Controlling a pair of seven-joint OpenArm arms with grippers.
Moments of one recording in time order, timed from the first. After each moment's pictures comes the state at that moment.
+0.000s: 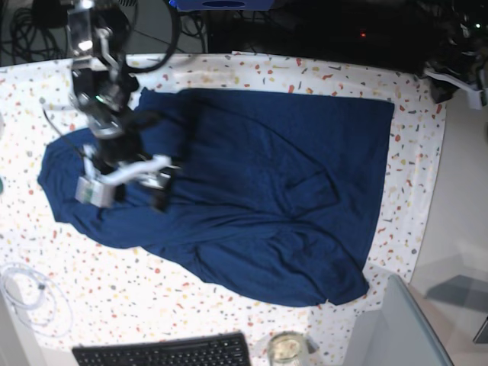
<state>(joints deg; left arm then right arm) 26.8 -8.5 -47.3 87.5 -22.0 -32.3 31.5 -16.2 -1.2 0.0 95.8 23.2 0.2 -16.6</state>
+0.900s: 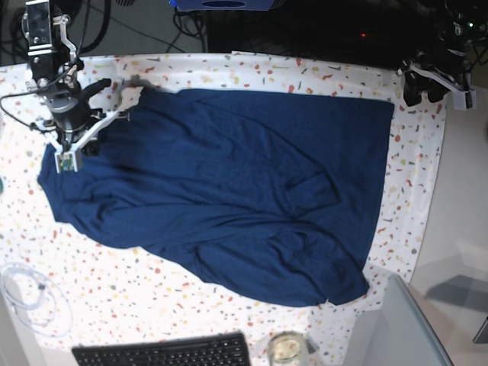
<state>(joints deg) 25.5 -7.5 -47.3 86.2 -21.1 -40.4 31.6 -19.6 11.1 3.0 89.1 8.3 4.7 -25.9</state>
